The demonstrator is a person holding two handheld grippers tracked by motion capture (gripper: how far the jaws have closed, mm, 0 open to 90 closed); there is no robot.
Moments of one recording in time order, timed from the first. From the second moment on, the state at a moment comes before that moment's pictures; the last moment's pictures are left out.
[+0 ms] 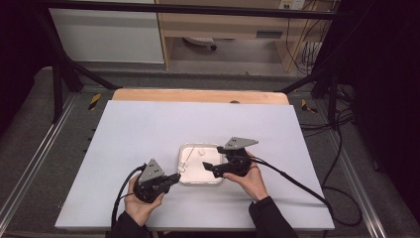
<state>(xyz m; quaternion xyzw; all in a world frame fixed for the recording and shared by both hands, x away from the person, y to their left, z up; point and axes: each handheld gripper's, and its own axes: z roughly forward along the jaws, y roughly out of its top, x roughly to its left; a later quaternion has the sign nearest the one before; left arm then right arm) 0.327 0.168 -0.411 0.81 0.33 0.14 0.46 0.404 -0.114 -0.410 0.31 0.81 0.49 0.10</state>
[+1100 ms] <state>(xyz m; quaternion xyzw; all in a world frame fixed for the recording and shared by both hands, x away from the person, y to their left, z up) 0.329 0.176 -0.413 0.81 0.34 0.14 0.46 0.469 -0.061 -0.440 0.34 0.85 0.38 0.12</state>
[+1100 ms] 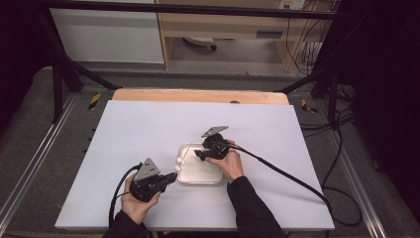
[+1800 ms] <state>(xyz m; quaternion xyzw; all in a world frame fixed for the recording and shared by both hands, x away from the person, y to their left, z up) 0.329 0.175 -0.413 0.81 0.34 0.13 0.46 0.473 -0.061 -0.446 0.35 0.85 0.36 0.12</state>
